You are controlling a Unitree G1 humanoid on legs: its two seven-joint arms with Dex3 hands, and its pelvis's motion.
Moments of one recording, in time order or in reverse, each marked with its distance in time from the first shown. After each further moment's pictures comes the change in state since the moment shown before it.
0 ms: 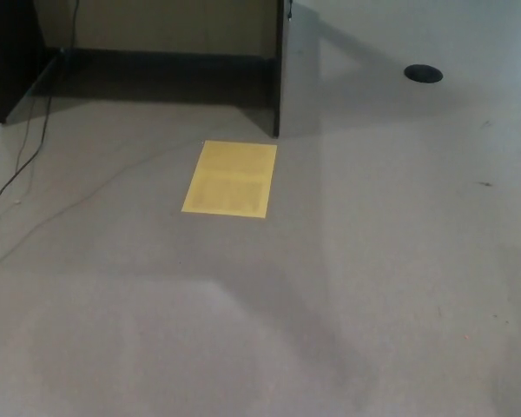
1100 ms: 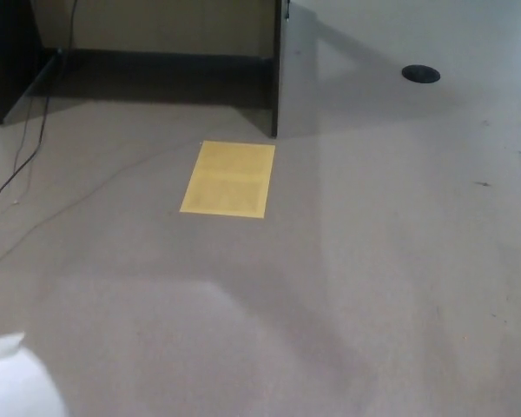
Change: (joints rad) left_arm -0.153 0.054 0.000 -0.119 -0.057 -0.311 0.029; right_arm 0.015 0.000 0.020 0.002 -0.004 -0.001 0.004
